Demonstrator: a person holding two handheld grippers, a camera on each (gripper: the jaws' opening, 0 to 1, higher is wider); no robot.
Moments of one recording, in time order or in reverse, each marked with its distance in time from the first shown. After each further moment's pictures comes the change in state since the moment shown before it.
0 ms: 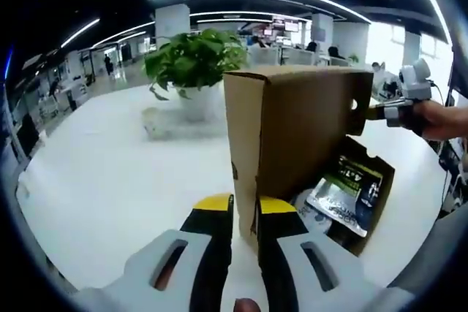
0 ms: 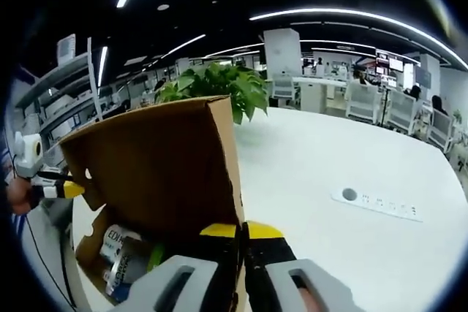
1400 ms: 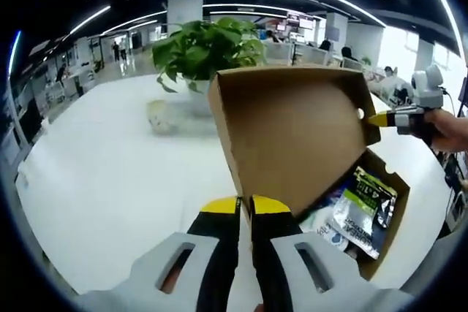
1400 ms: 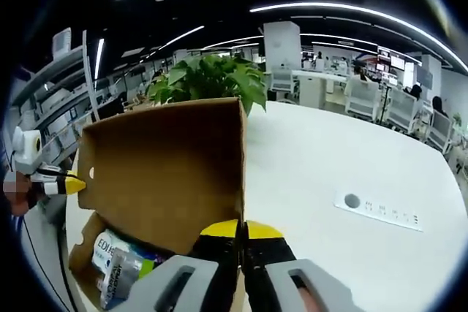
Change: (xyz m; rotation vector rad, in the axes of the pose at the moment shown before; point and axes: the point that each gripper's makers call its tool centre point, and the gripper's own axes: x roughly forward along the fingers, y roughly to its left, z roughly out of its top) left arm 0.034 0.021 0.013 -0.063 0.040 0.044; right arm 0.034 -0.007 0.013 -0.005 0.054 -0.021
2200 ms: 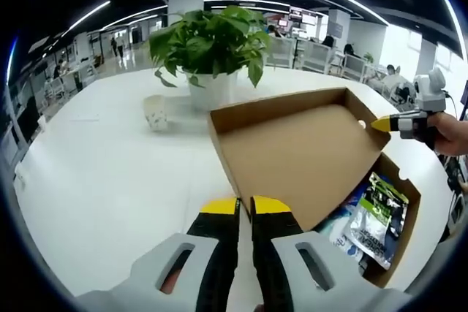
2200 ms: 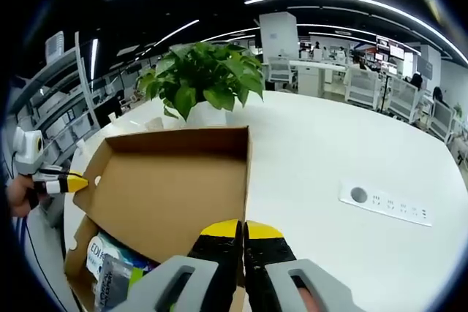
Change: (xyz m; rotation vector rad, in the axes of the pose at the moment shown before) left arm 0.032 0.012 0.003 -0.006 0.036 -0.001; right arm 0.027 -0.008 -0.008 0.034 0.054 0.003
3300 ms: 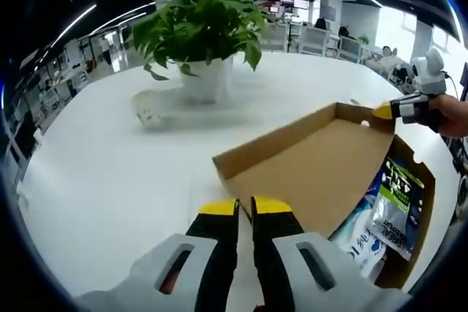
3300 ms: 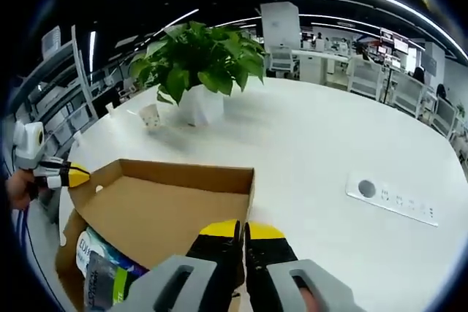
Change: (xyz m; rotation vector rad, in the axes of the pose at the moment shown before) left arm 0.029 0.007 -0.009 0.087 0.073 -0.005; right arm 0.025 -0.005 -0.014 -0.004 0.068 0.002
